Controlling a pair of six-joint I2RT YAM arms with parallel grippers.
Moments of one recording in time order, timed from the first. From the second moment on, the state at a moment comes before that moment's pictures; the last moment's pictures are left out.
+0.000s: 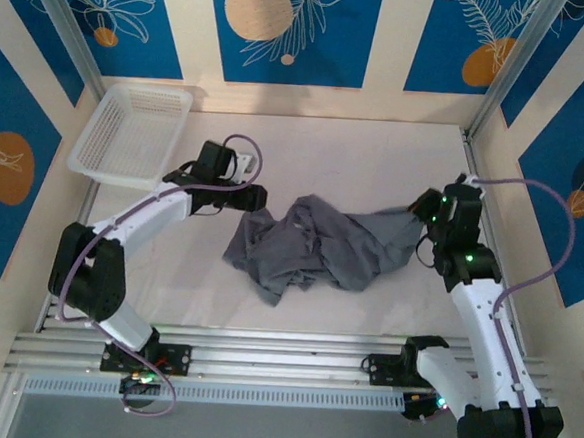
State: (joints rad) left arm -0.42 1.58 1.16 -0.46 0.28 -0.26; right arm 0.09 0.87 0.85 -0.49 0.15 0.68
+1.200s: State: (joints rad) left arm -0.55 1.51 1.35 -0.51 0.26 -0.32; right arm 0.01 0.84 1.01 -0.57 0.10 0.76
